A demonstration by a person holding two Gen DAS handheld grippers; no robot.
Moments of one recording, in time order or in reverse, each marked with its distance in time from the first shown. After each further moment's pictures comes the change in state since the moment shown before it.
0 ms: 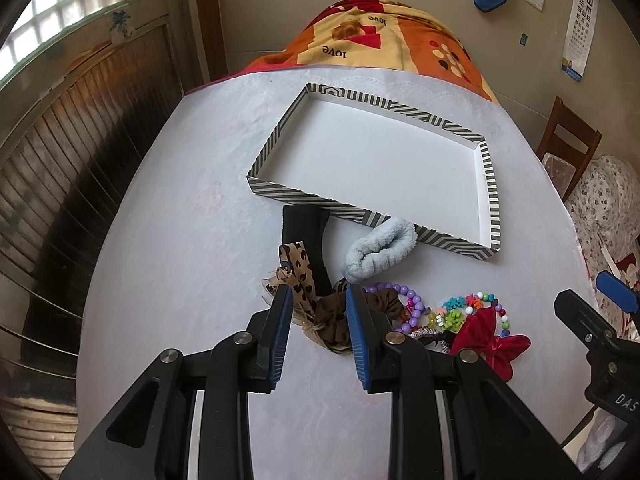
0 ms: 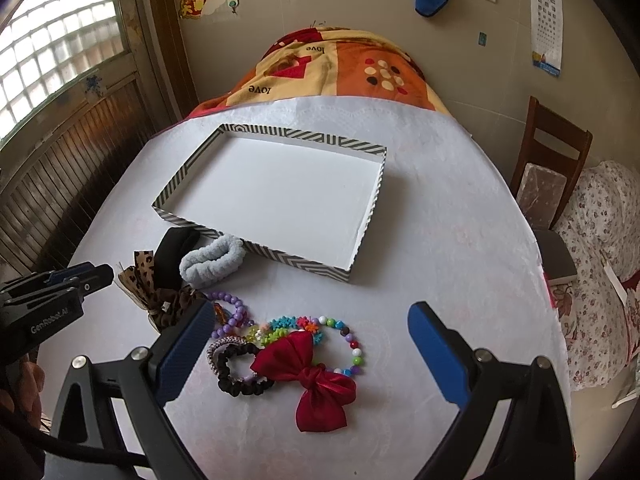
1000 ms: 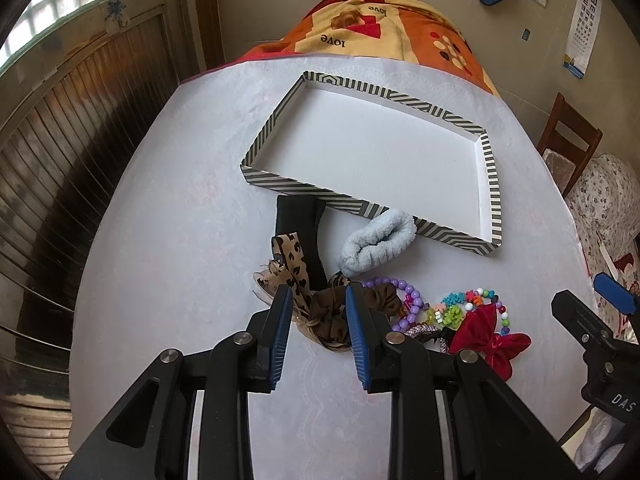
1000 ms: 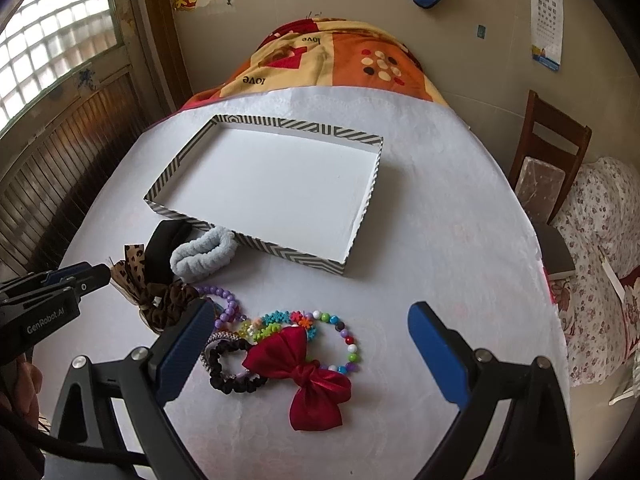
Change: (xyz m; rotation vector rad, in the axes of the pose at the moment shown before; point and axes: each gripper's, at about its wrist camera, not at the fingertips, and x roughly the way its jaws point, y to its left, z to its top) left arm 0.010 0.000 0.001 -0.005 0.034 -0.014; right arm 0.009 -0.004 -0.002 0.011 0.031 -0.006
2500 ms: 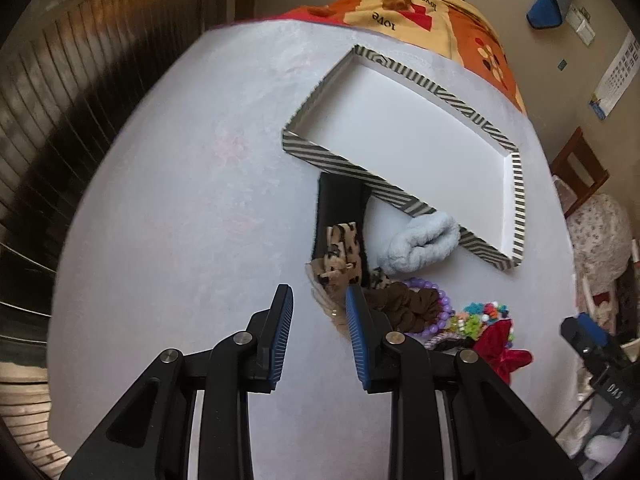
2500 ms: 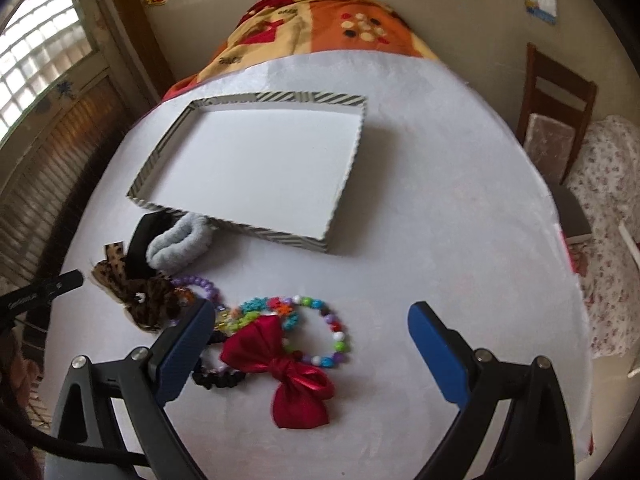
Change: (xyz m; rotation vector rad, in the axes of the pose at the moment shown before) left arm 0.033 0.060 0.007 -0.169 0.119 -0.097; right arm 0.034 -0.030 -0.002 0.084 0.095 0.097
